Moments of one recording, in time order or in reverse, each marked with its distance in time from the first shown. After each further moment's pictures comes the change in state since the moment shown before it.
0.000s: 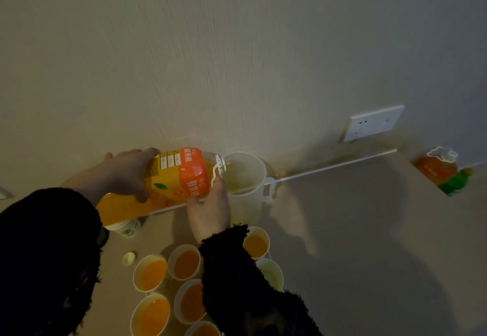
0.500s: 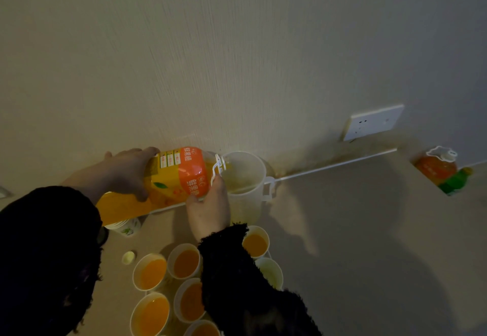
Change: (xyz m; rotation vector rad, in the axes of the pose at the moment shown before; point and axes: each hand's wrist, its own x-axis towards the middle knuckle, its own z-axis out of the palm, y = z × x) left_hand 0.003 -0.002 0.001 0.008 0.003 0.014; right_hand -0.002 -0.004 -0.003 -0.029 0.009 0.004
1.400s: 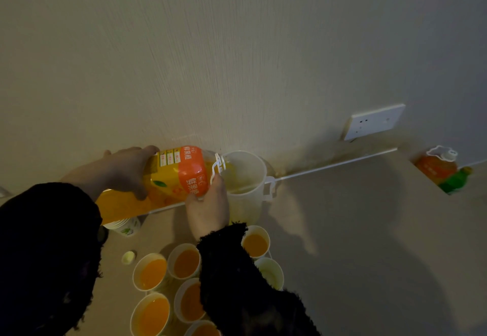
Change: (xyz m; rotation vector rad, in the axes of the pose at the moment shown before) left_hand 0.003 -0.002 -0.001 0.002 -0.010 -0.008; right_hand -0.001 -0.005 -0.003 0.015 -0.023 0.017
